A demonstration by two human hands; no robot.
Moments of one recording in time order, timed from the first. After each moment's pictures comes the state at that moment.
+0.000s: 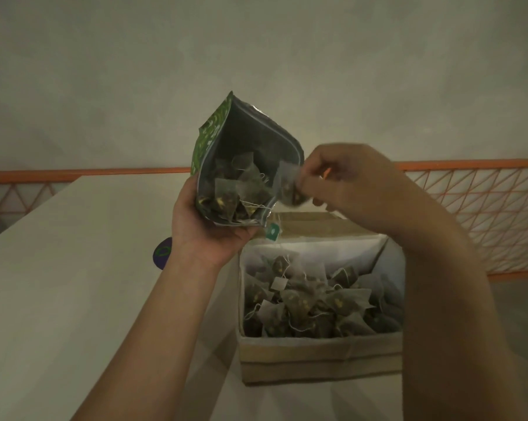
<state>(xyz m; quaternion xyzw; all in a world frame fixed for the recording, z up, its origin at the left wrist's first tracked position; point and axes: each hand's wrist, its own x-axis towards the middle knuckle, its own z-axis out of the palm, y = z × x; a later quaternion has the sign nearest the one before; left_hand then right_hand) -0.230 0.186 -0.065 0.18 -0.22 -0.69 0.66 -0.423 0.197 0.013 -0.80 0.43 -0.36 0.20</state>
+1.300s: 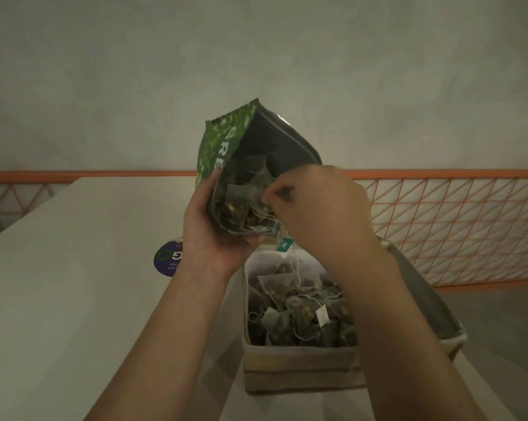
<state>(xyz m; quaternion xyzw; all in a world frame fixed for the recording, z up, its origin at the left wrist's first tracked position) -0.235 0.188 -0.064 0.17 -0.24 -0.69 0.66 -0.372 0.202 -0.007 -0.80 0.49 -0.34 -0.08</state>
